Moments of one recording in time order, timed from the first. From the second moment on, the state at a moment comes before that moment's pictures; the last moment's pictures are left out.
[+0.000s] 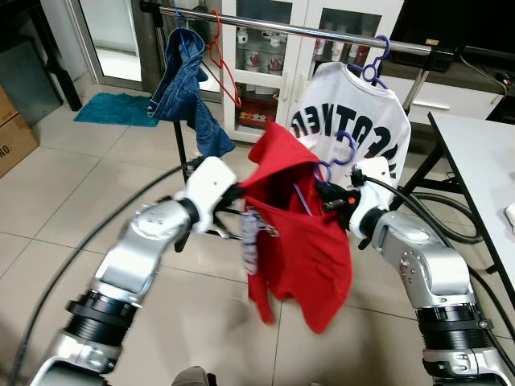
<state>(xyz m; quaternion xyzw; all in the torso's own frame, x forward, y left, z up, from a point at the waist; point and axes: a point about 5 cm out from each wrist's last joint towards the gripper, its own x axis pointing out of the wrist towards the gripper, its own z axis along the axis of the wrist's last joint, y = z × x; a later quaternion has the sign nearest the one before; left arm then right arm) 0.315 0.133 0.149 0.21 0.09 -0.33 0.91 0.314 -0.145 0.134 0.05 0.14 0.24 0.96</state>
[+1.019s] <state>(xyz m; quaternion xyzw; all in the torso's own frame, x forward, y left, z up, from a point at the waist) 0.282 0.187 0.151 0.08 0.05 -0.19 0.98 0.273 -0.161 0.119 0.04 0.13 0.17 0.98</state>
